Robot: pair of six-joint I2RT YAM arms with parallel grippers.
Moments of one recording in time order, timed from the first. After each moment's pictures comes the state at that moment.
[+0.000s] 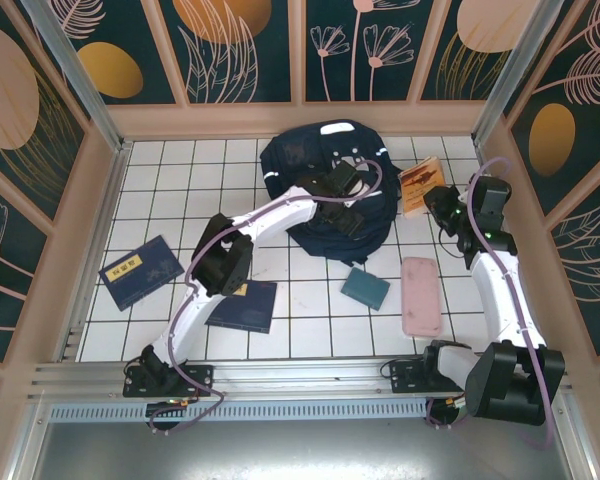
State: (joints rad) left arm -0.80 2.42 2.14 -0.76 -0.01 -0.03; right arm -0.12 1.11 0.86 -0.31 -0.37 0.82
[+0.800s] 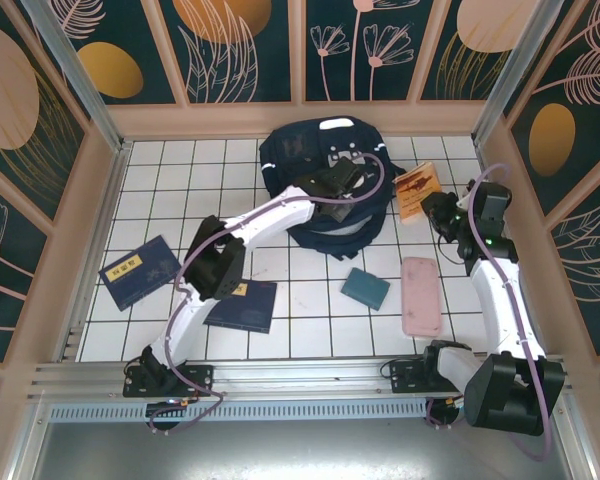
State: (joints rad) left arm -0.82 2.29 2.05 -0.65 -0.28 0.00; right arm -0.12 1.05 0.83 -0.36 -0.43 0.82
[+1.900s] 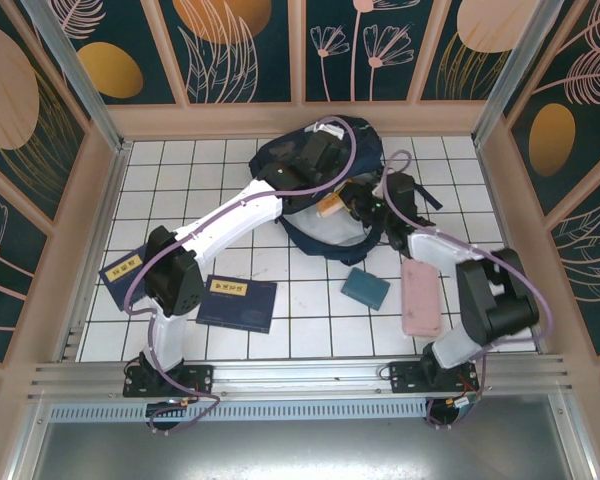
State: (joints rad) left arm -0.80 2.01 1.93 -0.54 -0.43 -0.20; right arm 0.35 1.59 0.84 0.37 -0.40 1.17
